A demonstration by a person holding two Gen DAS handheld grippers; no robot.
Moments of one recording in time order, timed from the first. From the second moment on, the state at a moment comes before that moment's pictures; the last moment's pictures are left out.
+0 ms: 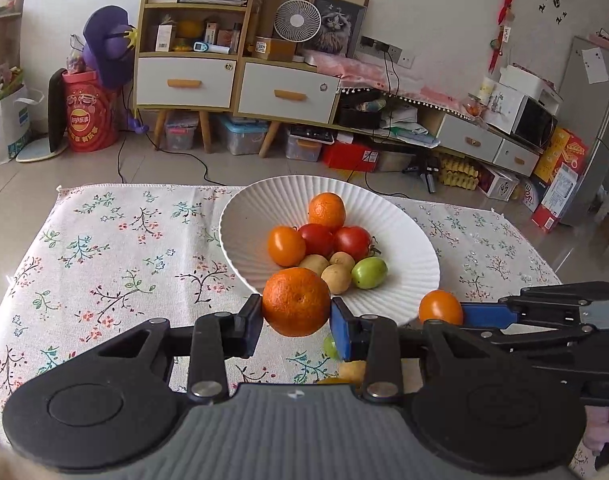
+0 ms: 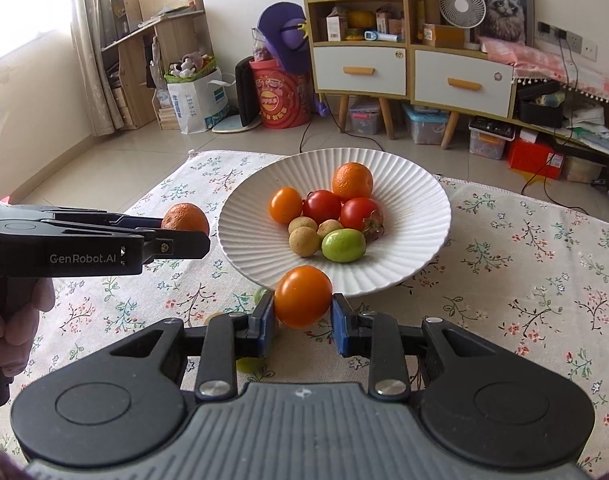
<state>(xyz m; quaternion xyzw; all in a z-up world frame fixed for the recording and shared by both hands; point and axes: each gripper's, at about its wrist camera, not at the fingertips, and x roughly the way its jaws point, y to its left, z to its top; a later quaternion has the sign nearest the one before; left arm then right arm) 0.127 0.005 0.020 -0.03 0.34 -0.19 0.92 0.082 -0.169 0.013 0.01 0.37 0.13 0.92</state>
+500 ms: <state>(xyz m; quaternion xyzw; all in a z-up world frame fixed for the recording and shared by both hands) 0.151 -0.021 0.003 0.02 0.34 -0.18 0.92 0.124 -0.189 0.007 0.01 0.35 0.09 0.93</state>
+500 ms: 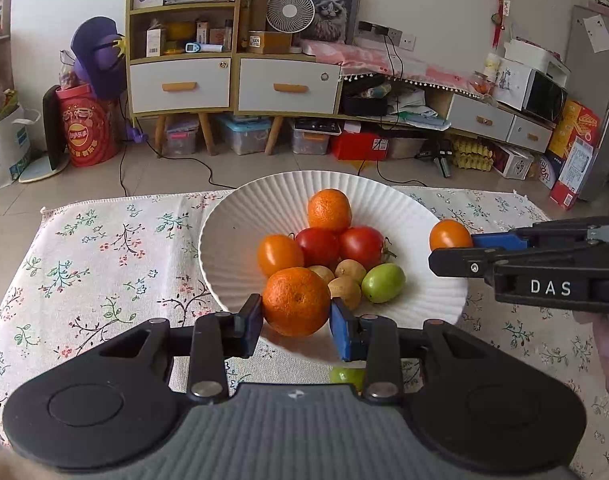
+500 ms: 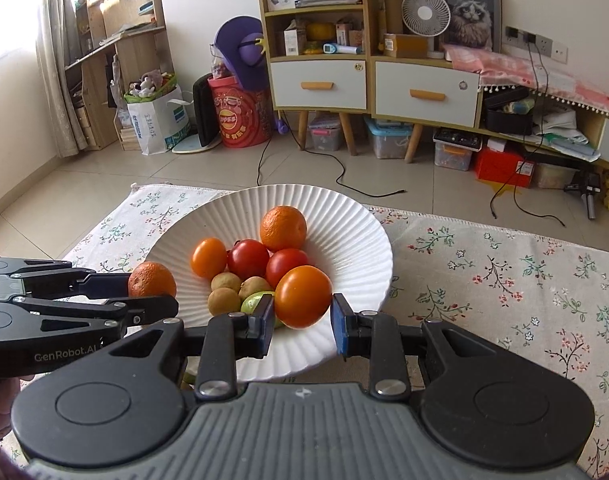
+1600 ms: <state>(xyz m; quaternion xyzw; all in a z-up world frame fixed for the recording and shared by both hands) 0.144 -0.034 0.007 0.04 0.31 -0.18 0.93 0.121 -0.194 0.014 0.00 0.35 0.09 0.93</state>
